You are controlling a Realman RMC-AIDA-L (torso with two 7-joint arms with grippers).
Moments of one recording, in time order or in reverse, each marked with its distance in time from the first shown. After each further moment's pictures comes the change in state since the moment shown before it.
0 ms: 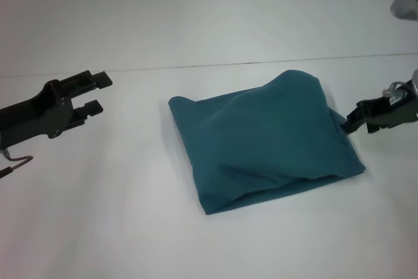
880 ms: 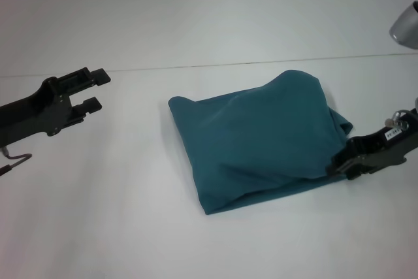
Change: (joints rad) left arm 0.001 0.000 0.000 0.000 -0.014 -0.003 0.001; right arm -0.018 -0.042 0.060 0.062 0.200 -0.274 -0.126
